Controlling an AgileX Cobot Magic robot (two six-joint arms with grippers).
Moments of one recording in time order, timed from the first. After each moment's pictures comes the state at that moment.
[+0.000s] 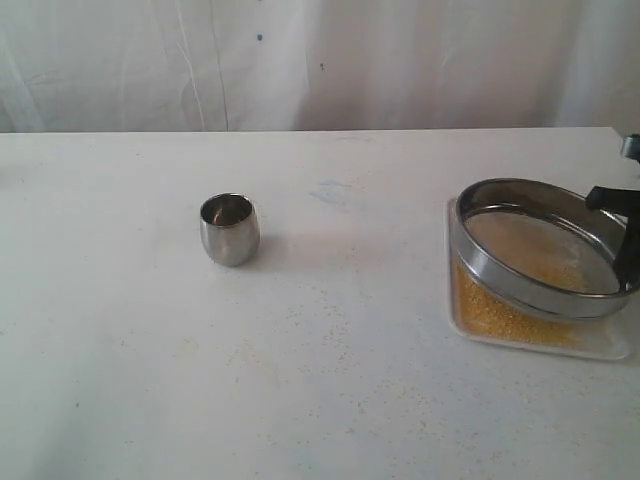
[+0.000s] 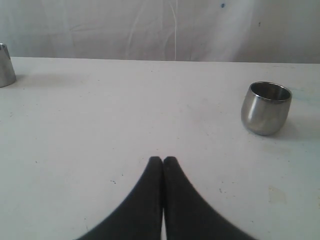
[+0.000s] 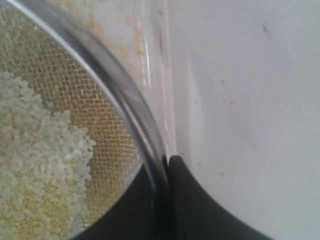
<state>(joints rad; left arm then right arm) 0.05 0.00 0.03 -0.06 0.21 -0.02 -0.29 2.08 -1.54 0.24 1.12 -0.19</state>
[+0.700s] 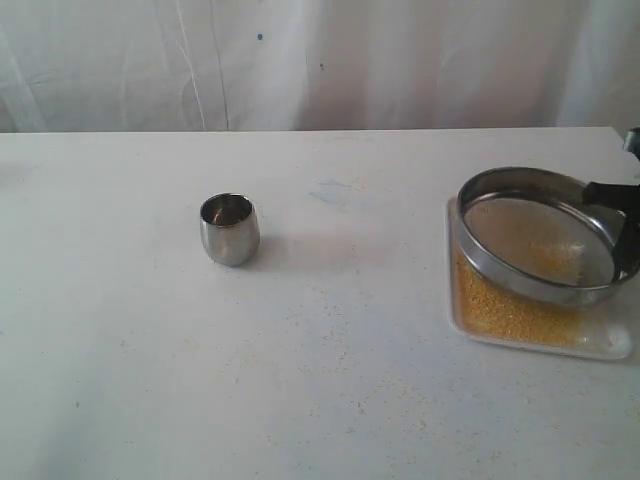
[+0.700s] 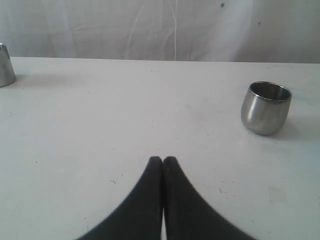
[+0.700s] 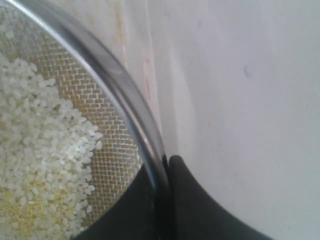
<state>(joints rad) 0.05 0.00 0.03 -0.06 0.21 -0.02 -0.29 2.08 -1.52 0.22 0.96 -0.13</state>
